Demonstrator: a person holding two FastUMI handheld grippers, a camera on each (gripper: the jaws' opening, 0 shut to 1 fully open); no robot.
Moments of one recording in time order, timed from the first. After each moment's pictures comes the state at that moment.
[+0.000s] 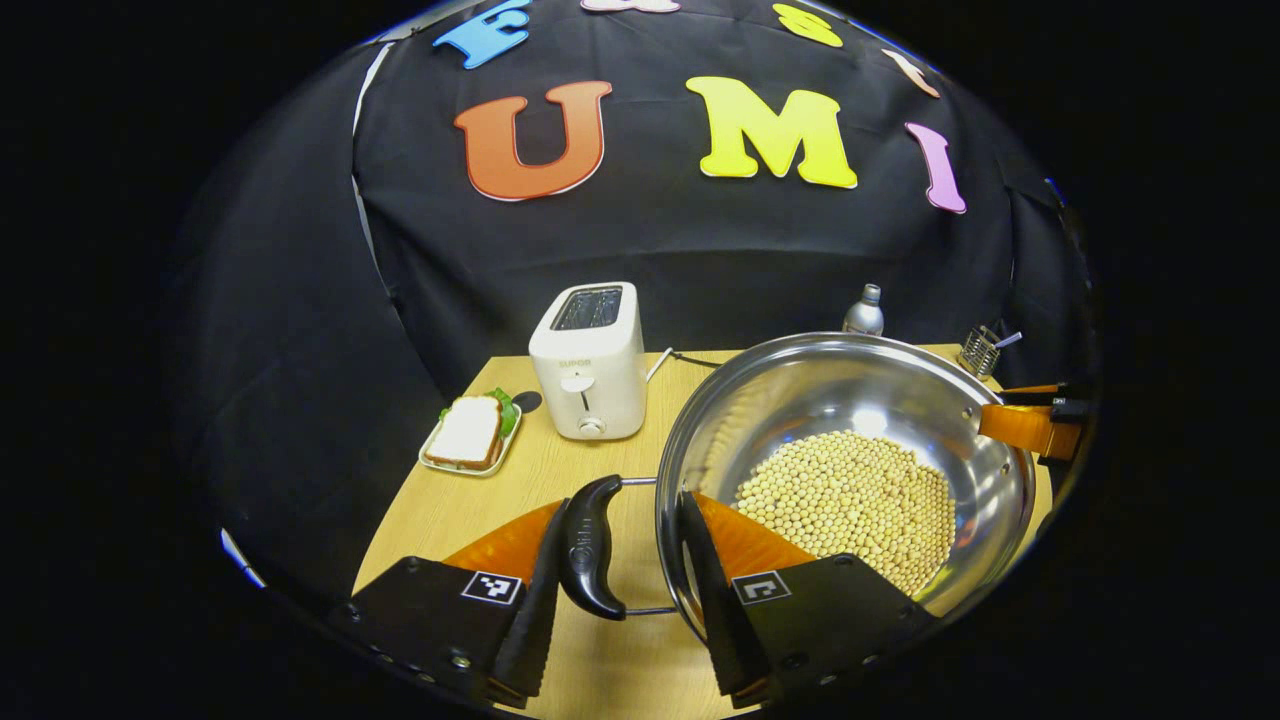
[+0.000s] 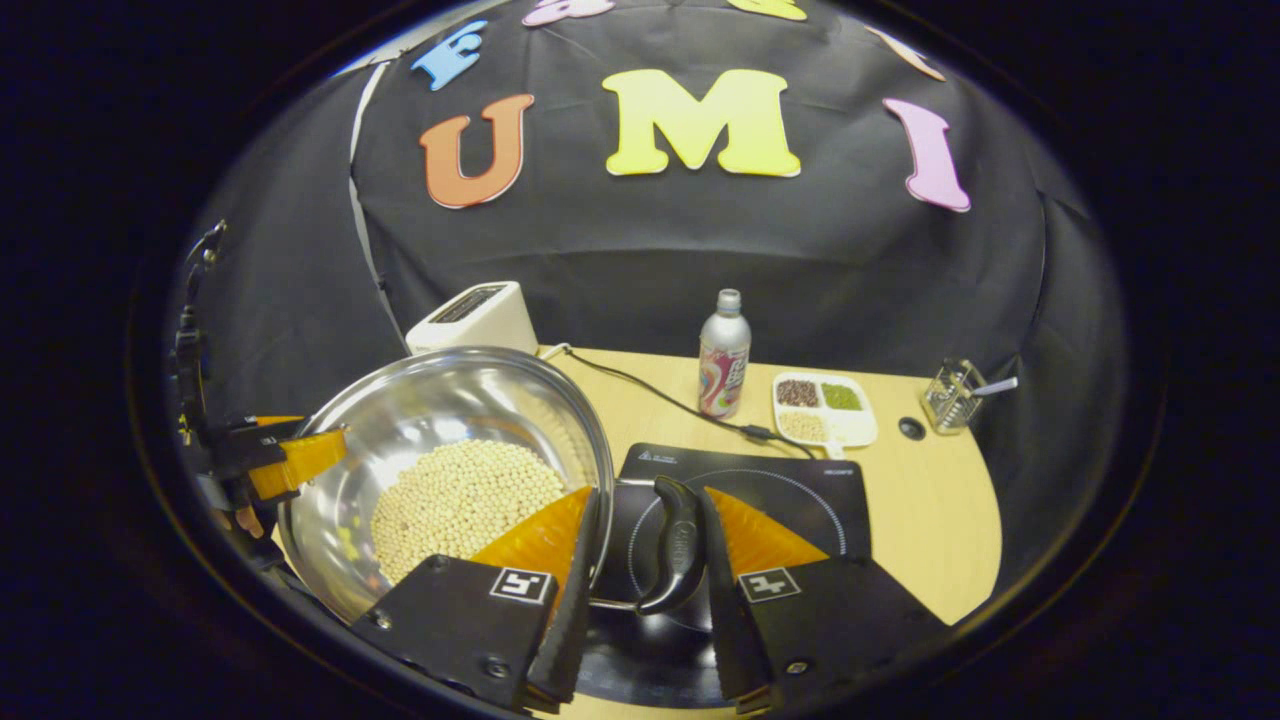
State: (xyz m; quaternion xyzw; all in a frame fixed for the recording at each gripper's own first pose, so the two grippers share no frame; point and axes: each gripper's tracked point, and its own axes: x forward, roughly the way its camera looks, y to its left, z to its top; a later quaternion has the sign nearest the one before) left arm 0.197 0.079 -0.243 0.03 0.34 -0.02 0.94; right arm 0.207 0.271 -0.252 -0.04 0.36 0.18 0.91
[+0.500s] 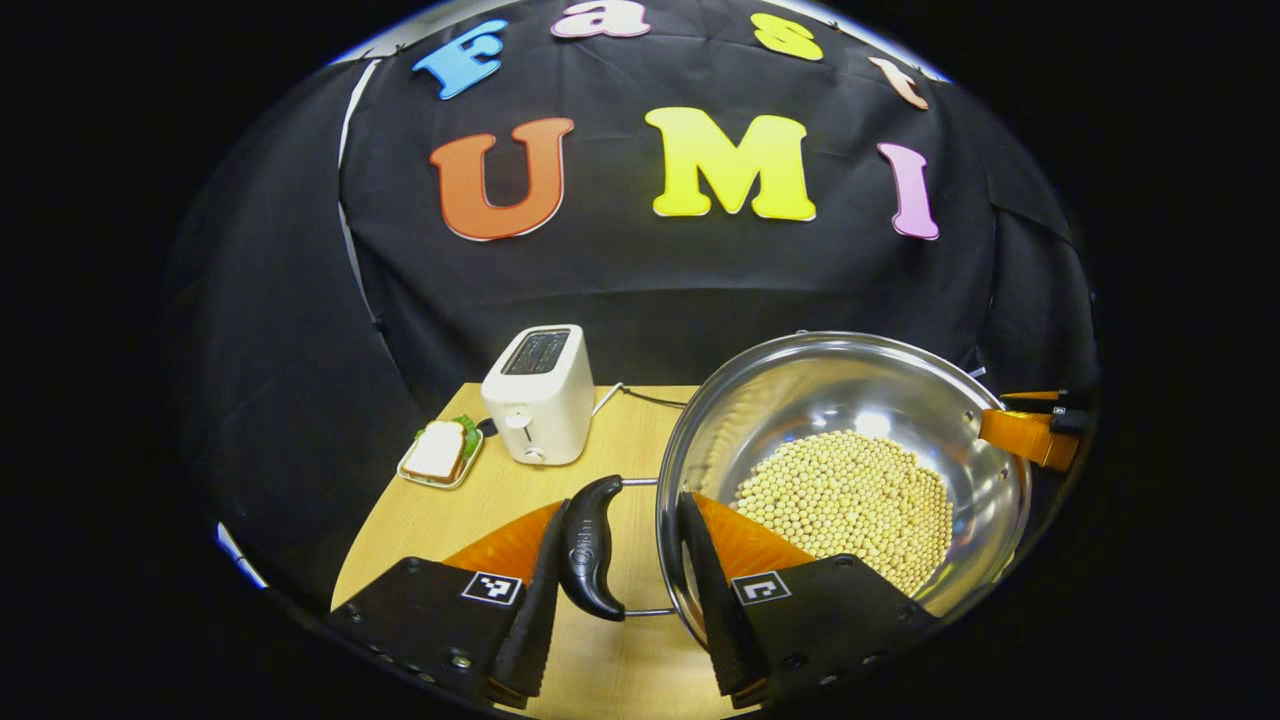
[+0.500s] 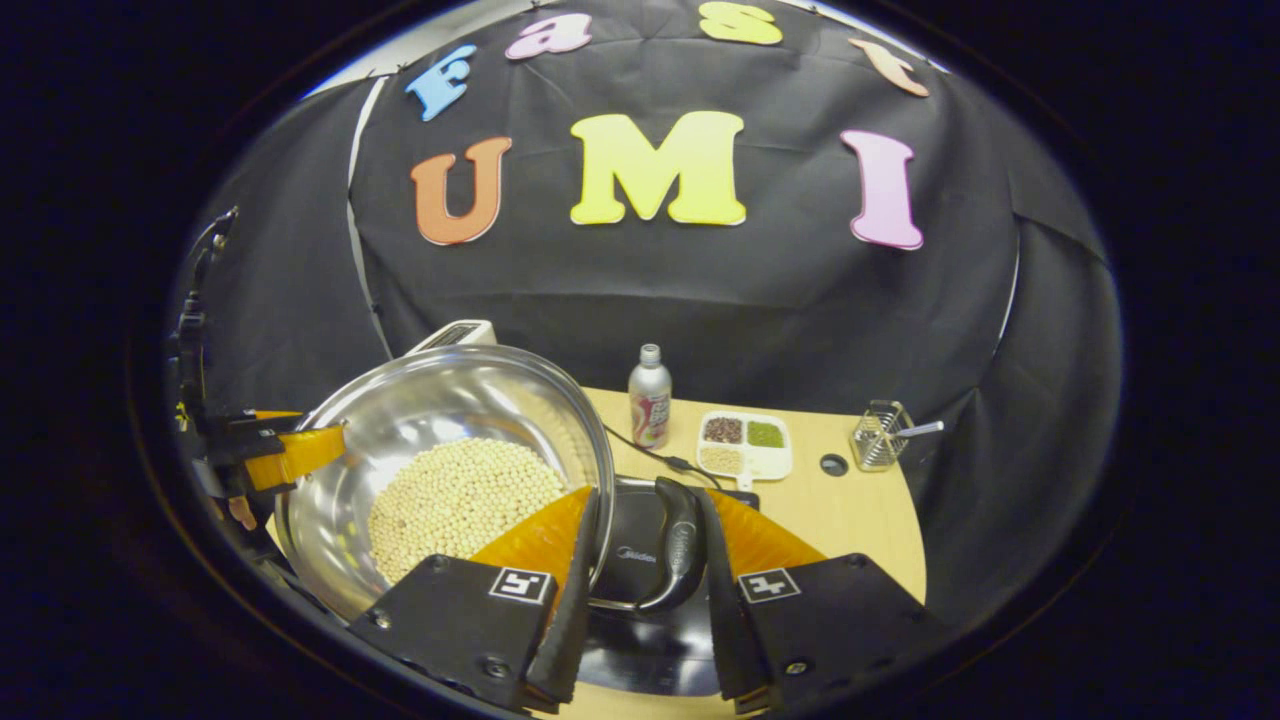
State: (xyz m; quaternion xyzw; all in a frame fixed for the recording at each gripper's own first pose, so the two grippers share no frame) left arm 0.182 -0.019 -0.182 0.02 0.32 -0.04 0.95; right arm 0.212 0.167 -0.188 -0.05 0.33 0.17 0.93
